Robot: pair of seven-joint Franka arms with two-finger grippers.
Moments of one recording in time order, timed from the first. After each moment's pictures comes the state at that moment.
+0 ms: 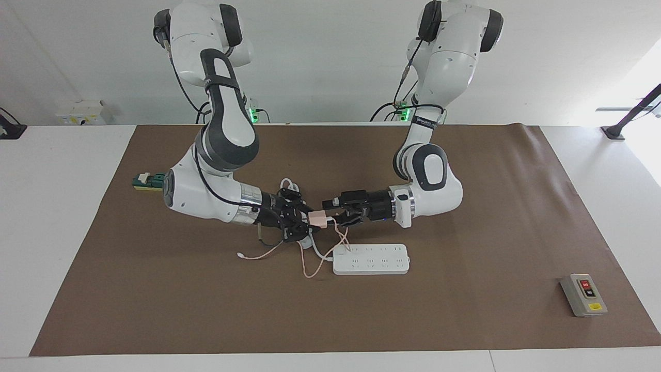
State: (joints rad) left arm -0.39 0.55 -0.03 -1.66 -1.84 1.97 0.62; right arm 0.23 0.57 -0.03 -1.40 0.96 1.86 1.25
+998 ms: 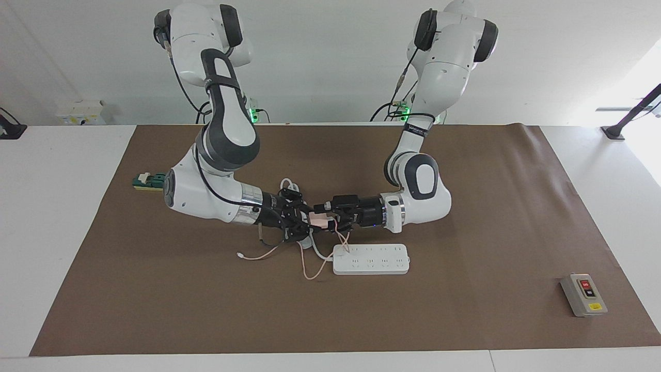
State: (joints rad) left arm -0.41 0.61 -0.04 -1.60 -1.91 1.95 0.72; right arm 0.23 0.57 -0.02 -1.39 0.96 1.86 1.25
